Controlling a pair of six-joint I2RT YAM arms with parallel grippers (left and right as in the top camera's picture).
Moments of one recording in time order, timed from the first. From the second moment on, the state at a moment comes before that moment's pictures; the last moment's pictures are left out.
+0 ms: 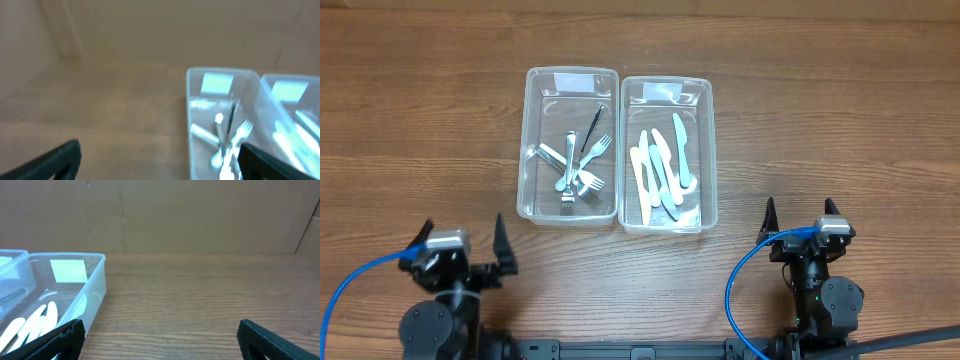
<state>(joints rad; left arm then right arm) -0.02 0.03 0.46 -0.62 -0.12 -0.04 -0.02 0.01 0.05 -0.13 -0.02 -0.01</state>
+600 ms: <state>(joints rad) -0.02 0.01 0.01 -0.07 0.03 0.01 -0.03 0.01 0.05 -0.12 -0.02 -0.01</state>
